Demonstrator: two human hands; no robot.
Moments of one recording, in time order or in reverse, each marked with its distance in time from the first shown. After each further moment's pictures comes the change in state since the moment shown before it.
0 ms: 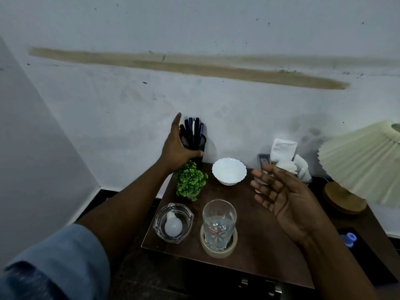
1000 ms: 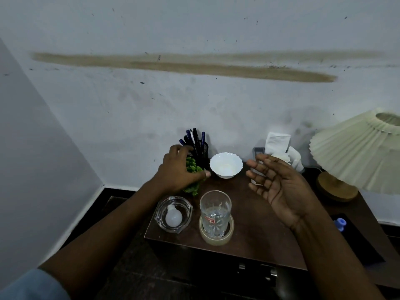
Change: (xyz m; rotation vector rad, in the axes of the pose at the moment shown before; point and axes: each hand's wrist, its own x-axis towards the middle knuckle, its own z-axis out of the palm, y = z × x) left_hand -0.076 0.019 -0.002 0.539 -0.224 -0.050; right_hand -0.012 -0.010 0.005 0.052 -0.042 -0.014
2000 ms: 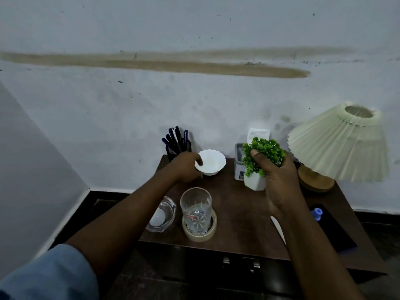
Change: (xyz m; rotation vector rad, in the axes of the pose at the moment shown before) left_hand 0.037 0.057 0.027 0.170 -0.271 0.076; right_hand 0.015 0.004 -0.025 -0.098 0.245 -0.396
